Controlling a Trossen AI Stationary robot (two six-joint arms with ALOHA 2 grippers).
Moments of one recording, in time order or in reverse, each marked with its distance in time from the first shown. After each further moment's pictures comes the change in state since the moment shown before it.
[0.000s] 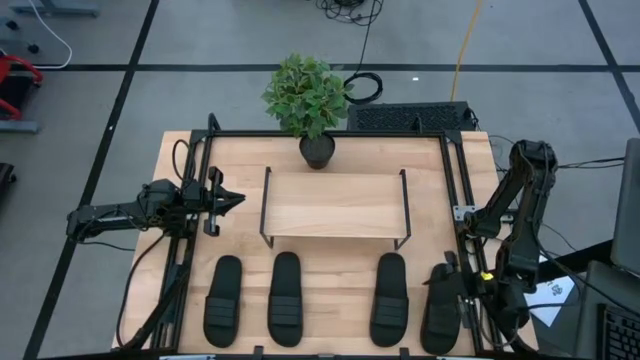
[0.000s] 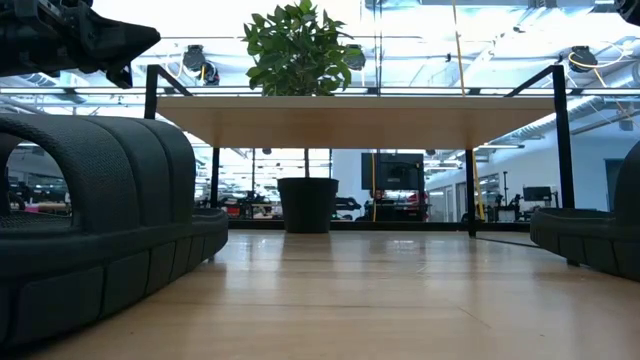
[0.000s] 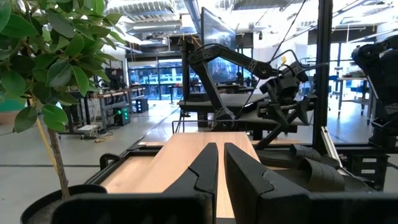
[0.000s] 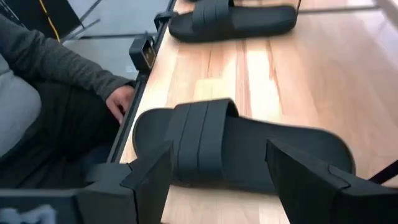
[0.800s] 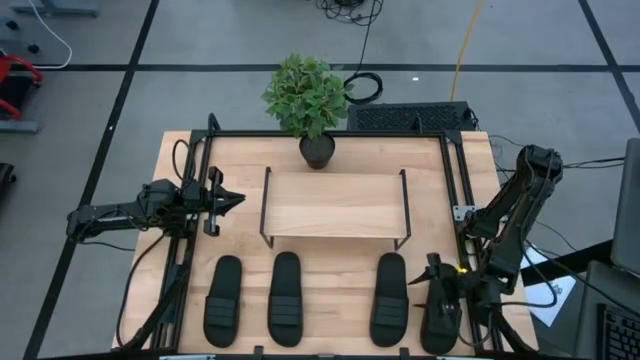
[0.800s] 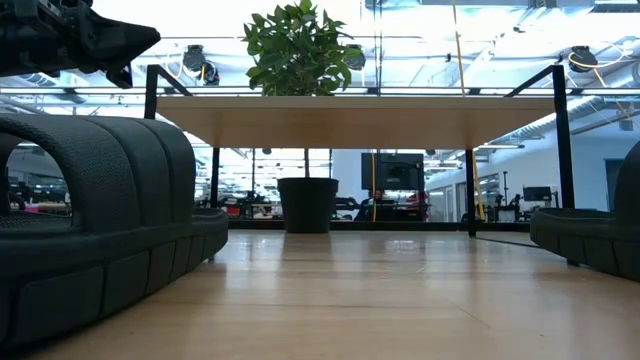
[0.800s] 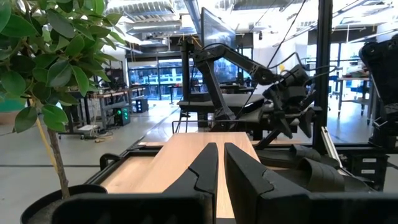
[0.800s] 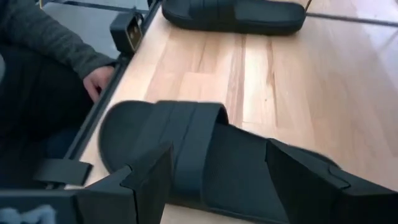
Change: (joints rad) left arm 0.000 0.000 0.000 0.000 0.000 0.000; right arm -0.173 0.075 -0.049 0.200 -0.121 -0.308
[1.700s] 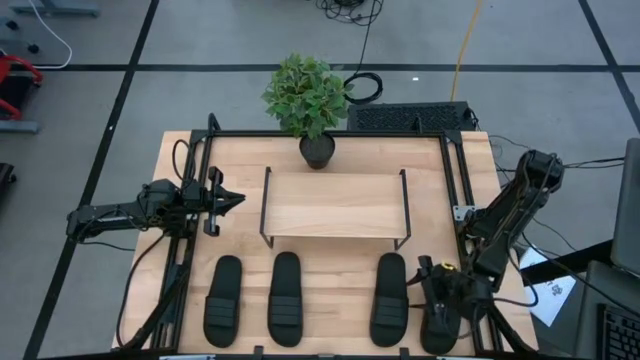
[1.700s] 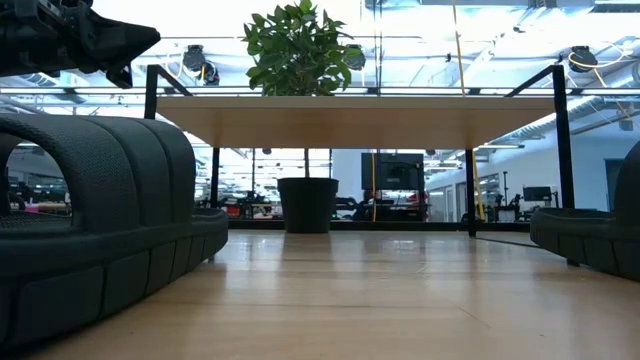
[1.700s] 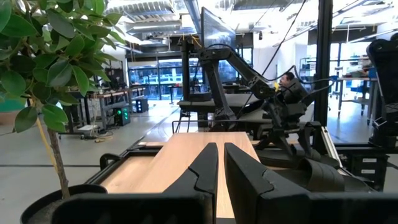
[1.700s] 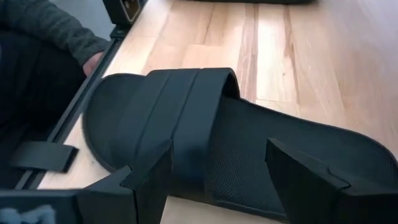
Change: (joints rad) left arm 0.000 0.000 0.000 0.000 0.000 0.000; right arm -0.049 0.086 -0.136 0.255 -0.076 -0.026
